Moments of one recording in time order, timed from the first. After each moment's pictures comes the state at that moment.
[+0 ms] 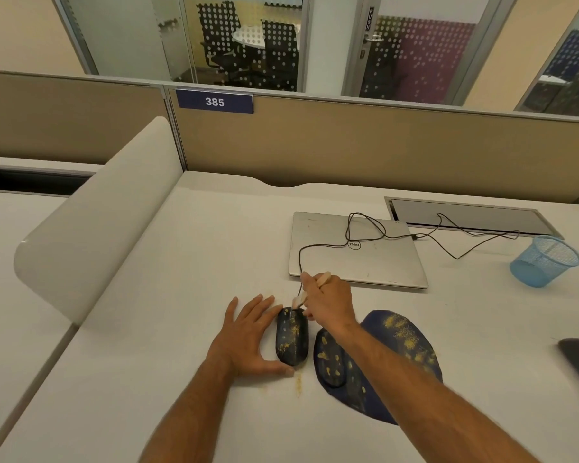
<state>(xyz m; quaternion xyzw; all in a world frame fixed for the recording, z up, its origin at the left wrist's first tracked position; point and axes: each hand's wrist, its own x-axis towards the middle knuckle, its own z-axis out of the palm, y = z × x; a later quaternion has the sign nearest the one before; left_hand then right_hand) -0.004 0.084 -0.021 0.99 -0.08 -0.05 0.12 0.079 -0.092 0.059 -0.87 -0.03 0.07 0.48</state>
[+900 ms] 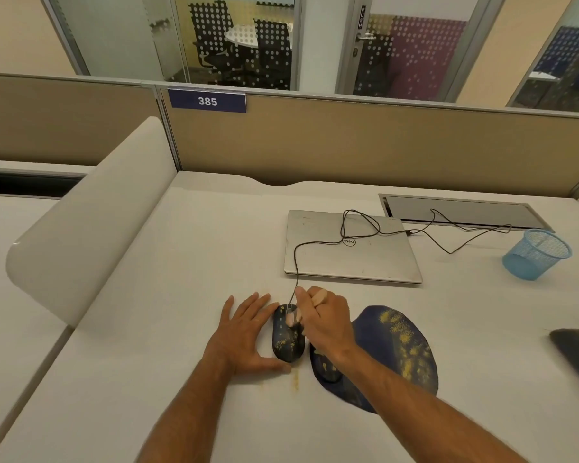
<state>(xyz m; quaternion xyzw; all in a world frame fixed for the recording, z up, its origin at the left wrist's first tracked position) -0.006 0.082 -0.015 0.99 -0.08 -0.05 0.13 0.041 -0.103 0.055 -0.89 -0.11 -0.03 0.44</state>
